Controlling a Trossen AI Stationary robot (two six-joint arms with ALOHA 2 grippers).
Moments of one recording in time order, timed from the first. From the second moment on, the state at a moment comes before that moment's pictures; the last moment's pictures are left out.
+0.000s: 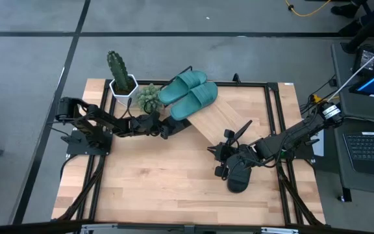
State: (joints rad) left arm 0.16 1.55 0.35 0.75 -0.21 -0.86; right arm 0.47 1.43 0.94 -0.27 0.70 0.25
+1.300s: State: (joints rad) left arm 0.16 1.54 0.35 0.75 -0.11 -0.75; right arm 0.52 1.43 0.94 -0.27 0.70 0.26
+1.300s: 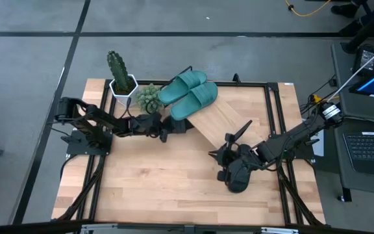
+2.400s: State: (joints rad) left arm -0.08 0.92 0.34 0.33 0.02 -0.86; right arm 0.54 1.43 0.94 -0.25 0.71 0.23
